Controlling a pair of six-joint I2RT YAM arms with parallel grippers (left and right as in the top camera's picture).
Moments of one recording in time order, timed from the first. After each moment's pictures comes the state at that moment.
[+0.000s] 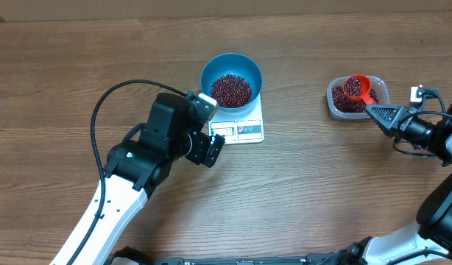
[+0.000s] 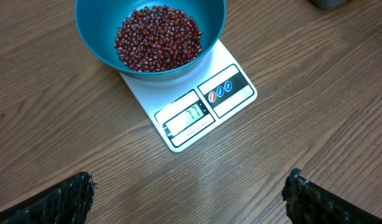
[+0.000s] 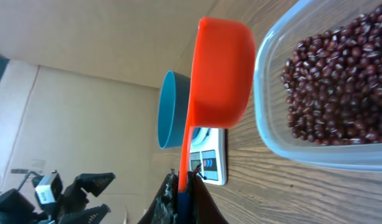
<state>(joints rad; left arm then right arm) -0.43 1.22 1.04 -0.68 0.12 0.06 -0.63 1.81 1.11 -0.76 -1.33 -0.18</state>
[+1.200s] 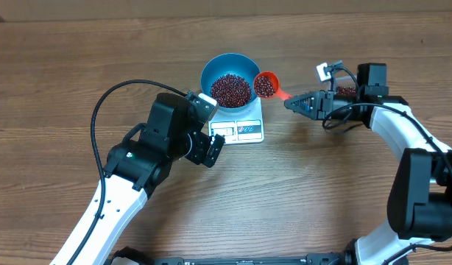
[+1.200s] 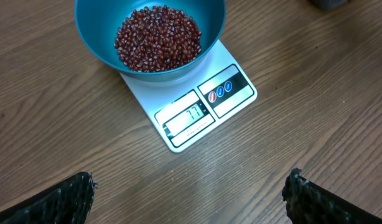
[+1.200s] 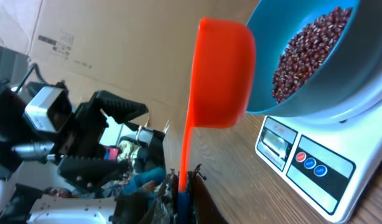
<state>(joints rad) -0.43 1.22 1.04 -0.68 0.12 0.06 -0.07 1.81 1.11 -0.37 -1.41 0.05</state>
